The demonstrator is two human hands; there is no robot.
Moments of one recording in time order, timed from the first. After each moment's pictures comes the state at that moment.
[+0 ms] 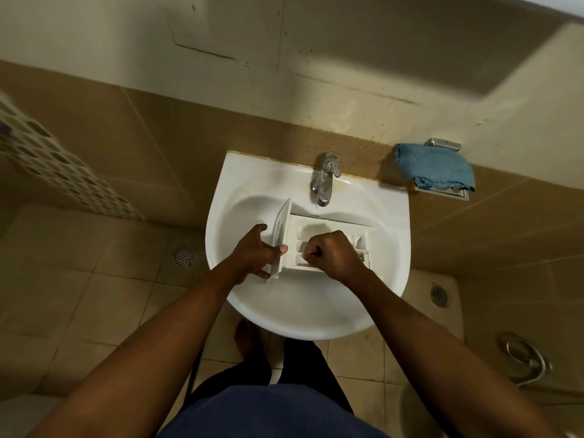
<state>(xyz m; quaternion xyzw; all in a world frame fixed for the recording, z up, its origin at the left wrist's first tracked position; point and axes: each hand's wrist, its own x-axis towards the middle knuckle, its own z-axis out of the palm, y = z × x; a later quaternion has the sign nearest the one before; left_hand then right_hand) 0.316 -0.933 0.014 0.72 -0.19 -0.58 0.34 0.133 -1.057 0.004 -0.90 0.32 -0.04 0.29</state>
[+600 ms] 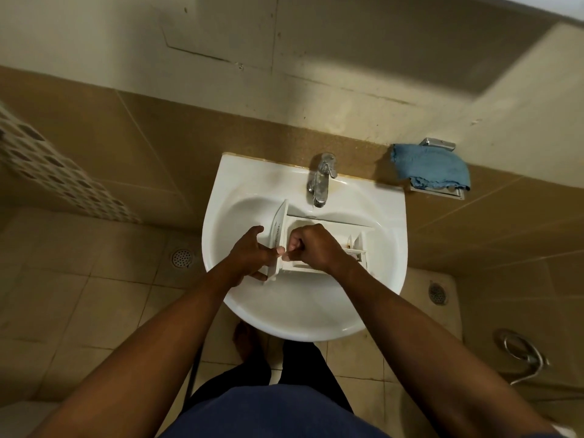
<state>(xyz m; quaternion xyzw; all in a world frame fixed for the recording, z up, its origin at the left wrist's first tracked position) 0.317 -0.935 0.014 0.71 -0.18 -0.59 0.35 0.169 -1.064 -0.002 -0.86 0.34 0.04 0.38</state>
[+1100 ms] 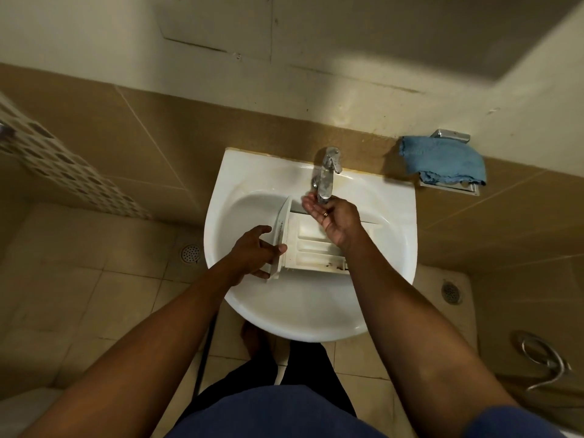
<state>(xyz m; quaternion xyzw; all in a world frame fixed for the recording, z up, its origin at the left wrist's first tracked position) 0.317 -0.935 0.009 0.72 -0.18 -0.58 0.34 0.183 -1.115 -0.002 -0.19 0.45 -0.26 0.83</state>
